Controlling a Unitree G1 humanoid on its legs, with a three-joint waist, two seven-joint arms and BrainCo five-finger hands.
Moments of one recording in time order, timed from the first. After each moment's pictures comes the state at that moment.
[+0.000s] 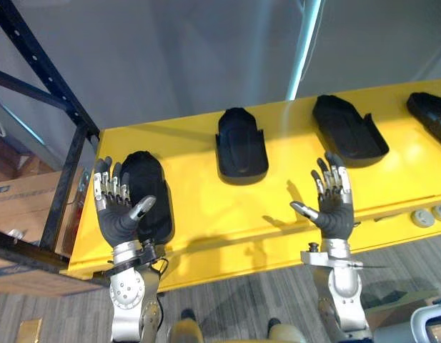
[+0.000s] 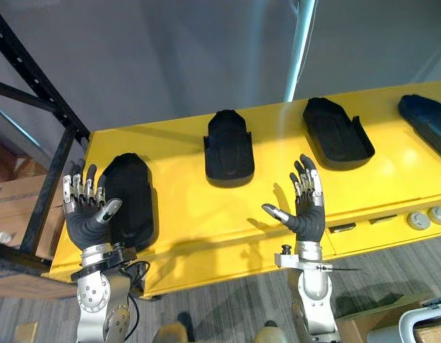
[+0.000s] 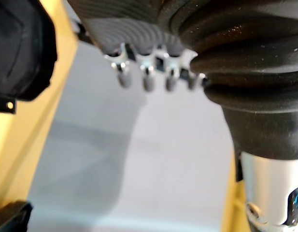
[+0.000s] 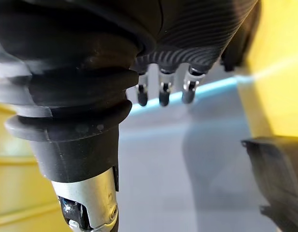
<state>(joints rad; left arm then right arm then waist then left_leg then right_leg) 0.18 0.04 0.00 -0.34 -0.23 -0.39 0.28 0.14 -0.07 0.10 -0.22 0.21 -0.56 -0.13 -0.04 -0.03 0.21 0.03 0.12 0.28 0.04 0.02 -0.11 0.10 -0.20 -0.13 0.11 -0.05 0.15</state>
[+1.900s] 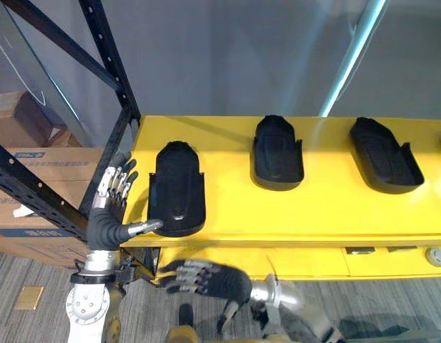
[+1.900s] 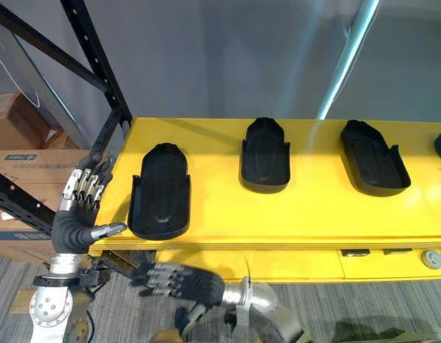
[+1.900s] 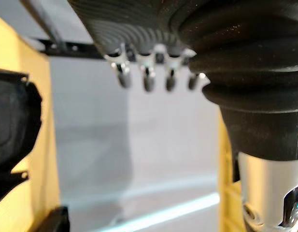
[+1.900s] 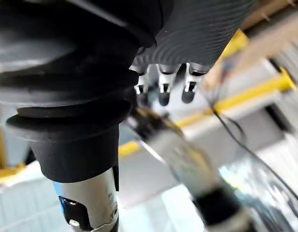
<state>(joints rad) 0.30 0.19 0.13 -0.49 -0.22 -0.31 -0.04 0.05 -0.22 0.74 -0.05 0.58 -0.04 0.89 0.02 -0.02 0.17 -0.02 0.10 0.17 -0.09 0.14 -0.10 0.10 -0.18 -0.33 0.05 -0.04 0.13</state>
